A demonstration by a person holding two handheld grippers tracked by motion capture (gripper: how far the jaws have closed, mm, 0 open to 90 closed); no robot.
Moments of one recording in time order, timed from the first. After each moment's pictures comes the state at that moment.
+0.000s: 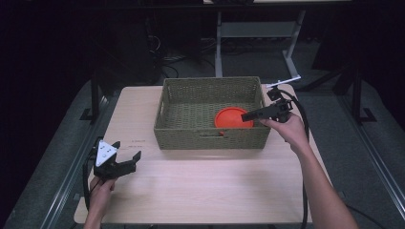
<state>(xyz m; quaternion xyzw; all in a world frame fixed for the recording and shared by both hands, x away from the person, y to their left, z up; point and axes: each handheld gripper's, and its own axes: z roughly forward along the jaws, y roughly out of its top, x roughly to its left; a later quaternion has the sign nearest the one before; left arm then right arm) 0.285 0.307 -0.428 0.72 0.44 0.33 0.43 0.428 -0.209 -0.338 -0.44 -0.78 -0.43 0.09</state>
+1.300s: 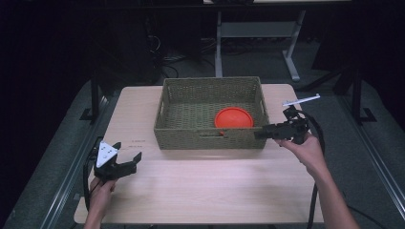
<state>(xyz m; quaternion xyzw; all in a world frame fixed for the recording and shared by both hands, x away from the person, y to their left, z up) 0.283 0.306 -0.429 0.72 0.44 0.32 0.43 0.370 -0.240 -0.351 -0.42 -0.78 -0.46 0.08</state>
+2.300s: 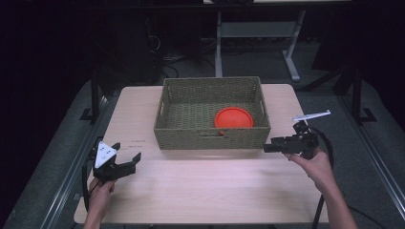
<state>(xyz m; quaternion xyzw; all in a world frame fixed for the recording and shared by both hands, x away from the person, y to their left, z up) 0.281 0.308 -0.429 0.72 0.44 0.32 0.43 0.342 -0.266 -0.382 -0.43 -0.77 -0.46 0.08</state>
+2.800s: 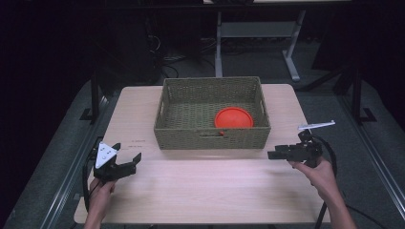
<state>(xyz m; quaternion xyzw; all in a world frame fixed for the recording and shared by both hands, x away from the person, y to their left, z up) 0.280 0.307 -0.429 0.72 0.44 0.32 0.44 0.331 -0.284 -0.409 -0.45 -0.76 -0.47 0.09</state>
